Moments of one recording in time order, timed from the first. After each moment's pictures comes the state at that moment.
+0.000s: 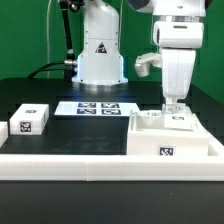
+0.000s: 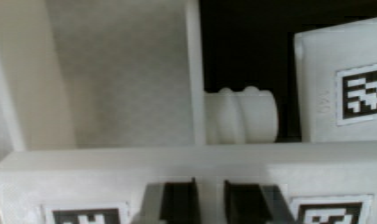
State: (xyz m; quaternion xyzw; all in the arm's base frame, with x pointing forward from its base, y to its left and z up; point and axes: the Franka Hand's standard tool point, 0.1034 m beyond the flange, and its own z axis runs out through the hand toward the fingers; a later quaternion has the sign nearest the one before) arm 0.510 0.102 0.057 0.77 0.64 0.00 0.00
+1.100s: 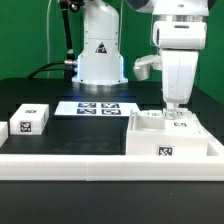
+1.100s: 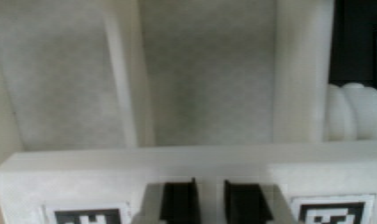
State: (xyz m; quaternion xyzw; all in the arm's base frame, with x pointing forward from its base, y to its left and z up) arm 0.552 0.093 0.057 0.78 0.63 0.01 0.01
